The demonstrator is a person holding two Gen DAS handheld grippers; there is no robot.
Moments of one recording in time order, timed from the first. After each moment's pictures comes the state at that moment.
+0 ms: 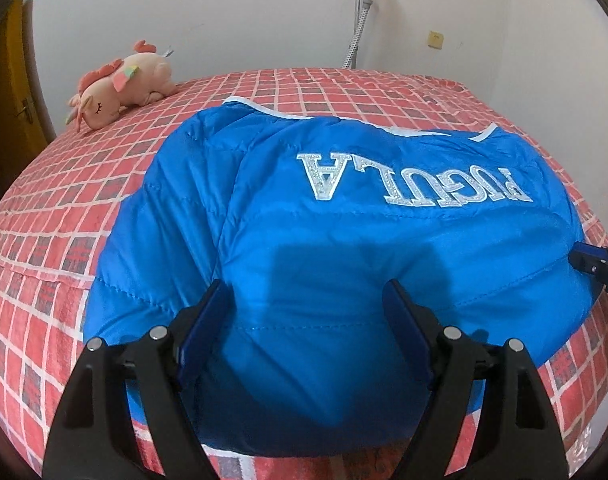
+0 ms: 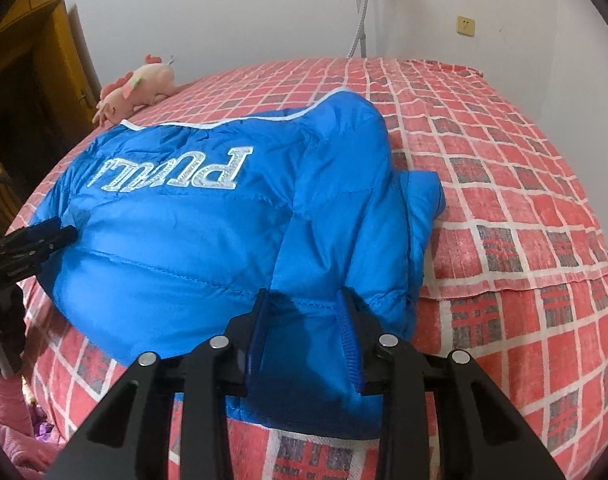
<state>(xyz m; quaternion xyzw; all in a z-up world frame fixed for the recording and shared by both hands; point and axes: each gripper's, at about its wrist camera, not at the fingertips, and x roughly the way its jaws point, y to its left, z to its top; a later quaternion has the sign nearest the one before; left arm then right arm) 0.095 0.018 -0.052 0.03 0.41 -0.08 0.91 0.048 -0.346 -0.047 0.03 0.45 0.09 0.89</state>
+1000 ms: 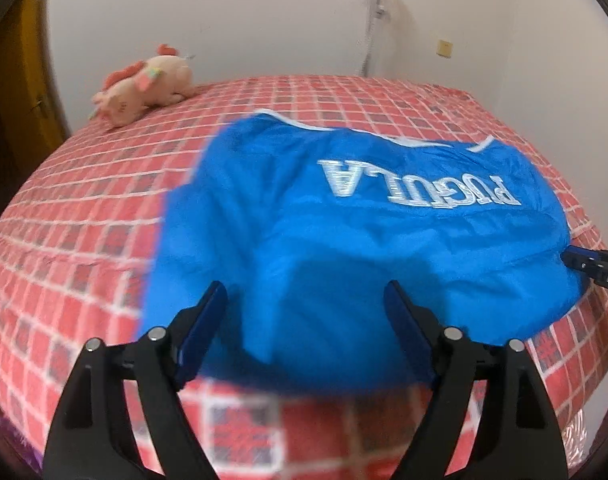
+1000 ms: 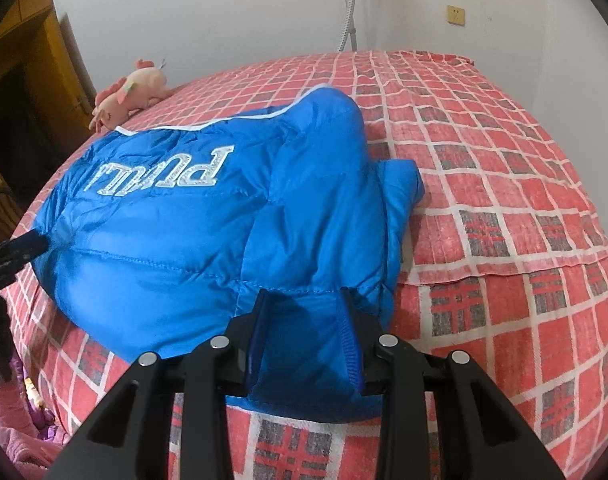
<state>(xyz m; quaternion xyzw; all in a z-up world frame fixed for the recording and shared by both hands) 0.057 0.042 -0.020 0.02 0.41 -0.05 0.91 0.046 -0.368 -0.046 0.06 0.46 0.09 0.88</state>
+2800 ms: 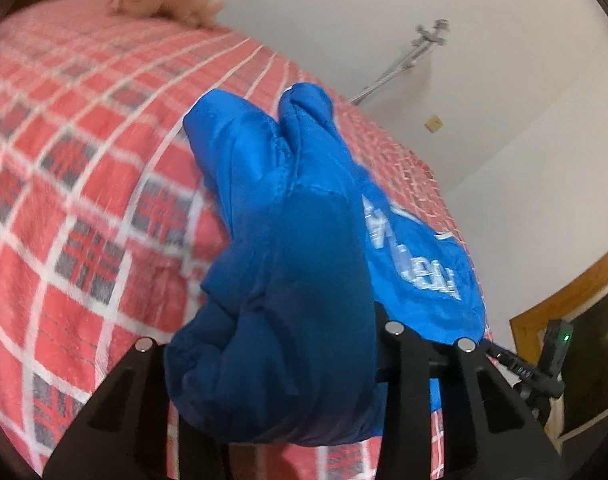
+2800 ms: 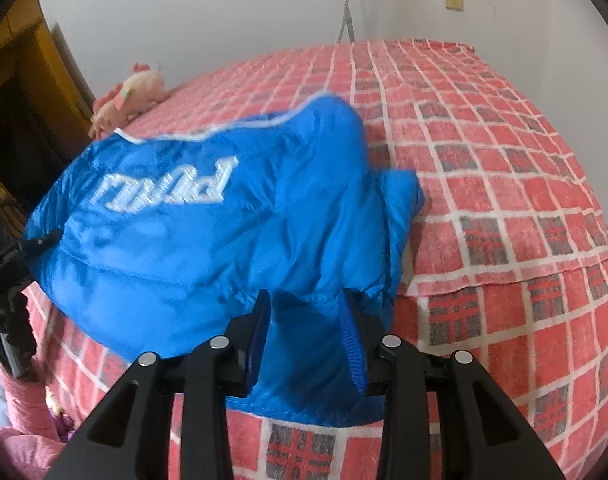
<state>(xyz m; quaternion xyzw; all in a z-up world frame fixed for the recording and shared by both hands) 0.104 0.114 -0.043 -0.26 0.41 -0.16 0.86 0.052 -0.375 -0.019 0.08 0.47 0.10 0.87</state>
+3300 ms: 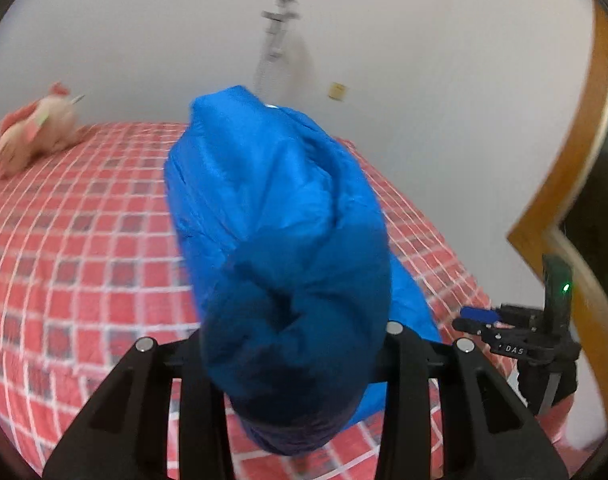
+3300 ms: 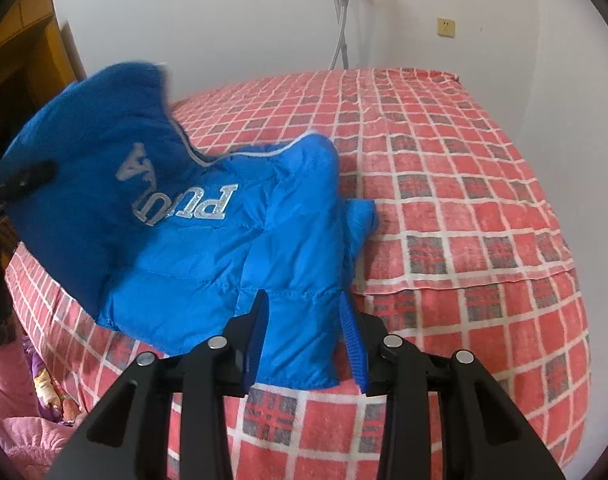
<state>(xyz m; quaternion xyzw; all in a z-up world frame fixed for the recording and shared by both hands) 0.096 -0.059 0.064 -0.05 0.36 -0.27 0.89 0.017 -0.398 0.019 0.06 0.45 0.08 0.89</state>
